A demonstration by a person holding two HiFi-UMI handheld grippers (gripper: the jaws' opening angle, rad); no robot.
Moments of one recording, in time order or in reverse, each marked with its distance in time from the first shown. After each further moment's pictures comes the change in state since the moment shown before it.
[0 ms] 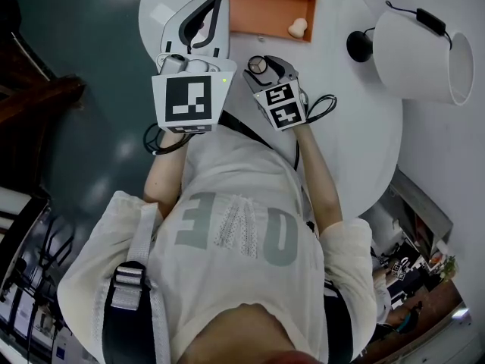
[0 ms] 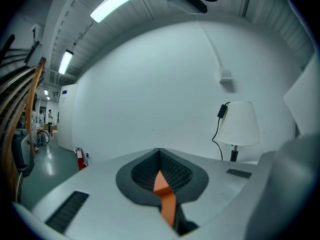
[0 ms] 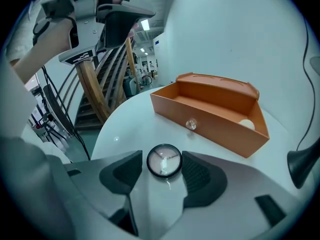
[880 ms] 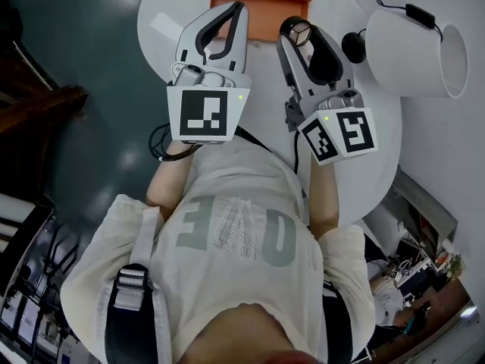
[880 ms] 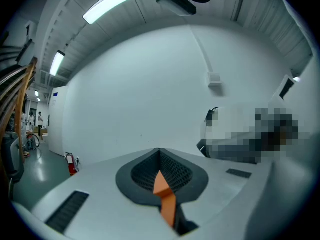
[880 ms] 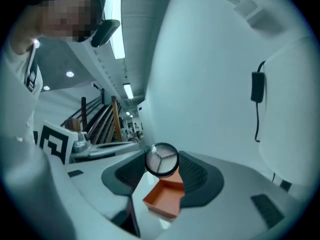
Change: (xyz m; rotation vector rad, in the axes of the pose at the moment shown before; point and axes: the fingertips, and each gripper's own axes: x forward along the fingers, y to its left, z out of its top) left arm 0.002 -0.040 0.027 0.025 -0.079 -0.090; right arm -0.185 -0.051 0.177 0.237 -0.723 -0.103
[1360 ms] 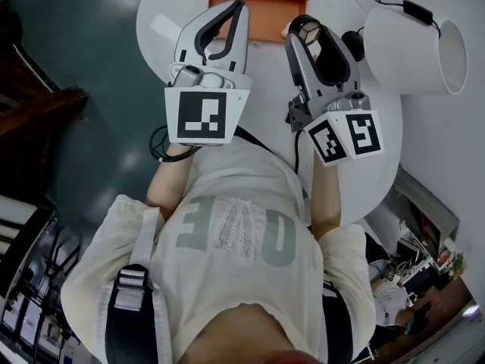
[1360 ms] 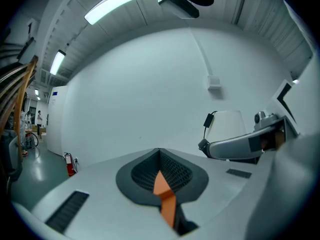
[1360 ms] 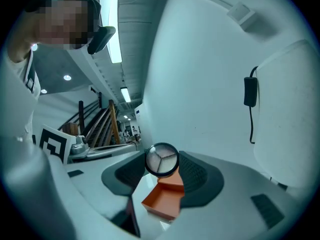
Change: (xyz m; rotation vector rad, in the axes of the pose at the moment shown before) left arm 0.000 -0.005 0.010 -0.014 -0.020 -0.008; right arm -0.011 -0.011 0.012 0.029 -0.043 -0.023
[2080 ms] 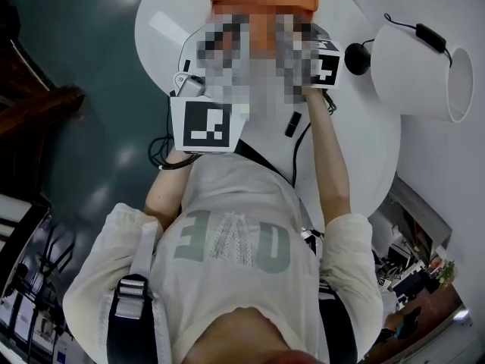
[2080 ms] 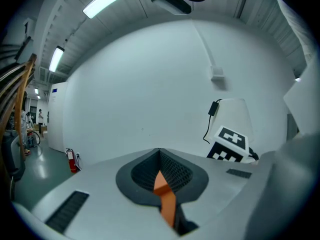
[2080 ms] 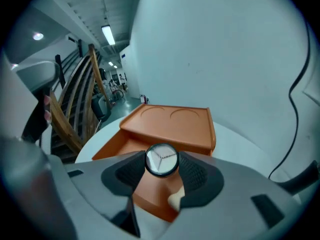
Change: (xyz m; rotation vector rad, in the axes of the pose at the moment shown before) left arm 0.014 0.013 -0.035 0.021 0.076 0.005; right arm 0.105 -0.086 -0.153 -0.092 0.635 -0.175
